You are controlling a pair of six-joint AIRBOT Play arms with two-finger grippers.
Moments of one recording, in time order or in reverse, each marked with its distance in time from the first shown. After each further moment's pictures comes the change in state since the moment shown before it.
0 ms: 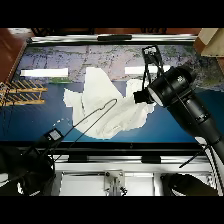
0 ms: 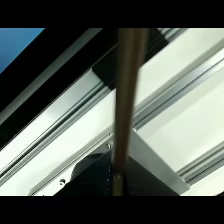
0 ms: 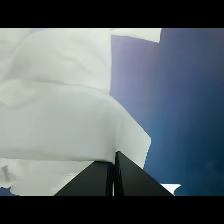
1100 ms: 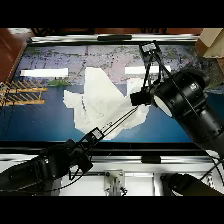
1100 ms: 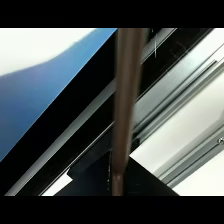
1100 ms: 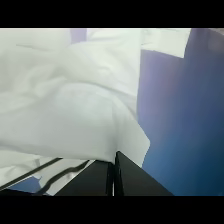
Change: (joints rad) left arm -0.266 -0.416 0.069 0.153 0.398 -0.198; right arm 0.080 0.078 0.000 0.004 -0.040 -0.026
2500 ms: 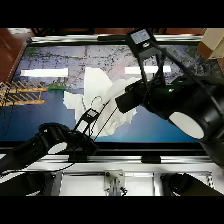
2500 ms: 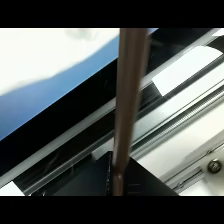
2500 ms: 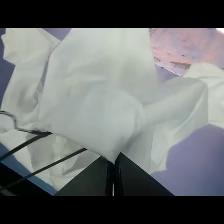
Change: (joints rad) left arm 0.284 -0.084 0.066 -0.237 0.151 0.048; right arm 0.089 0.095 0.000 0.205 -0.237 -0.181
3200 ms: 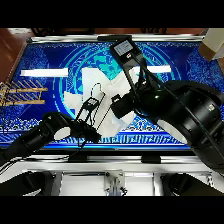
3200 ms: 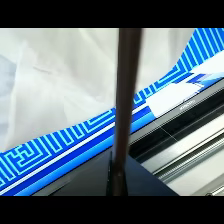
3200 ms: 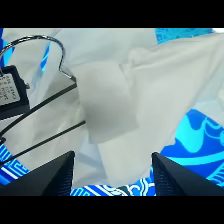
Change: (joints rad) left arm 0.109 -0.092 0.075 -0.029 0.063 0.065; right arm 0.063 -0.018 0.000 -0.091 0.033 0.012
